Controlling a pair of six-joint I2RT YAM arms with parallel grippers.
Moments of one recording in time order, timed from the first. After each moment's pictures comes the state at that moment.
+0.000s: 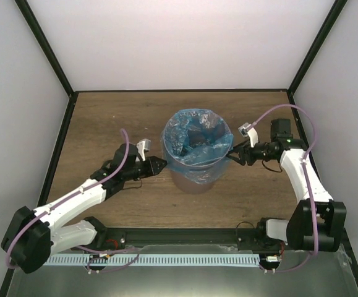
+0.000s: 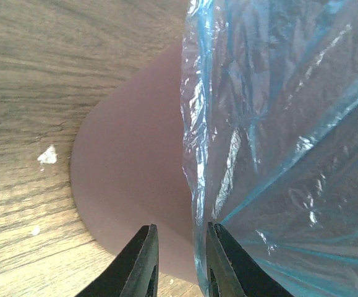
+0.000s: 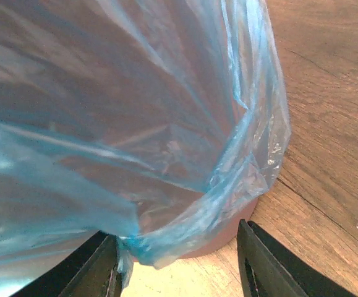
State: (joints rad) left arm -0.63 1.09 0.60 -0.06 0.29 -0.84; right arm -0.06 1.24 0.95 -0.83 -0.92 -0.51
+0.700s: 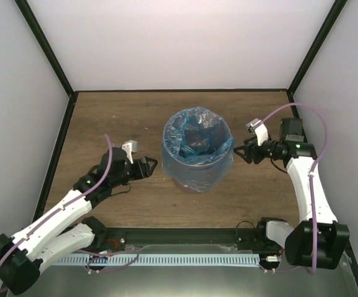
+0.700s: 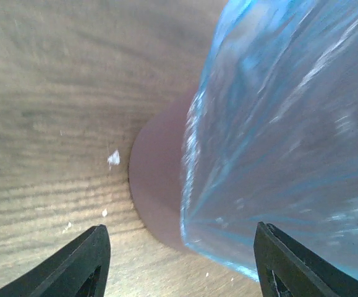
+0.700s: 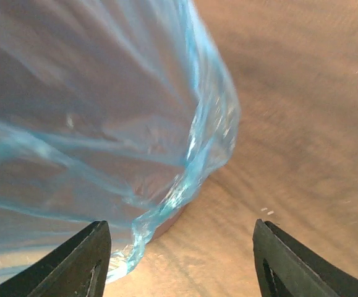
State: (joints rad) left arm -0.63 0.88 0.58 -0.30 0.14 -0.78; right arm -0.09 1.13 0.93 -0.78 -0.76 -0.51
